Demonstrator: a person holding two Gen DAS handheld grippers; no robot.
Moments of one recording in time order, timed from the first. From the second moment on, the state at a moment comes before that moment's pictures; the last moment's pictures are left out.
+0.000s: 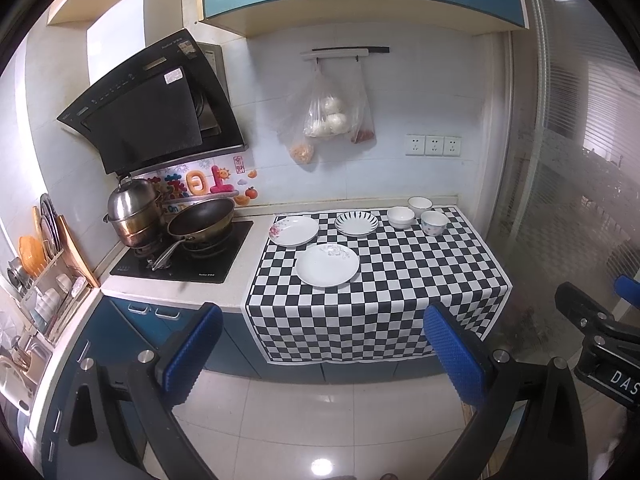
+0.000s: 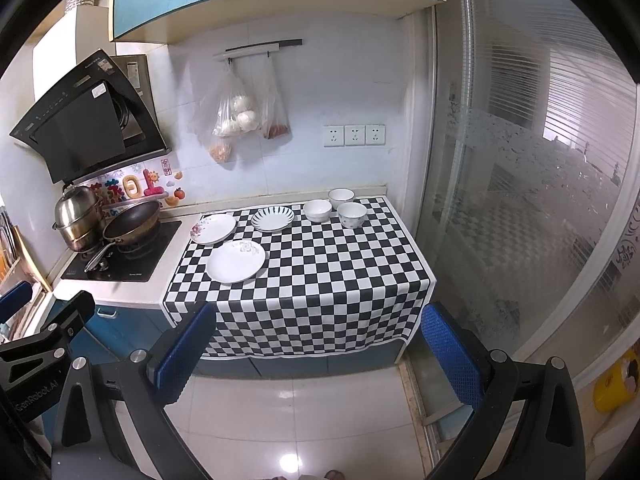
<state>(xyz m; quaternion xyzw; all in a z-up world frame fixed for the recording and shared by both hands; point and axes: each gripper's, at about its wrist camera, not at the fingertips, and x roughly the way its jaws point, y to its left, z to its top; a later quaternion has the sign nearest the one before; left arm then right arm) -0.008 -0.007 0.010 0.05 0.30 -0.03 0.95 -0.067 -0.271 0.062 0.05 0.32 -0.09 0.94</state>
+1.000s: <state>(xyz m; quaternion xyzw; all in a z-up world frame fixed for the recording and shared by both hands) -0.005 0.006 0.009 0.05 0.28 -0.02 0.96 -0.062 -0.259 0.060 0.07 0.32 -0.09 0.94</state>
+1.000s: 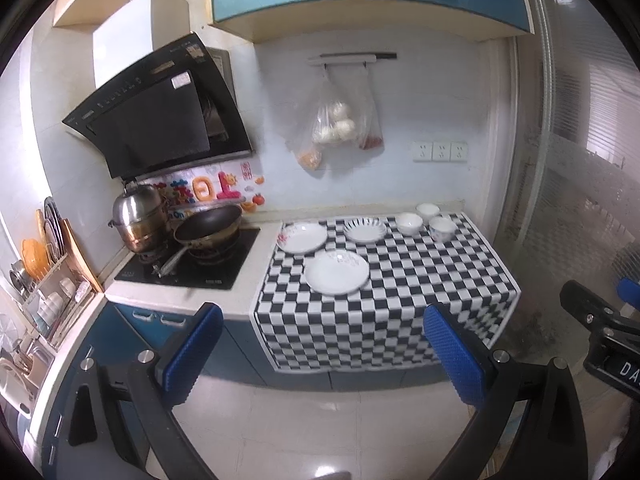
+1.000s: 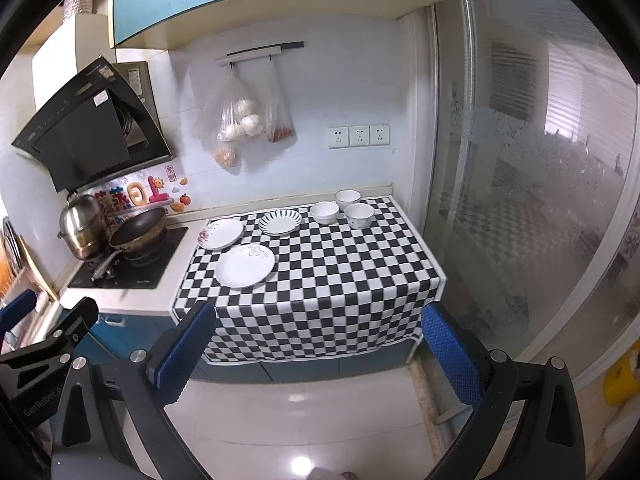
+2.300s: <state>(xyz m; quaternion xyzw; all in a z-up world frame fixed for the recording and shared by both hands) 0.421 0.065 -0.232 0.00 0.55 0.06 0.83 0.426 -0.255 -0.226 0.10 0.55 0.03 0.83</state>
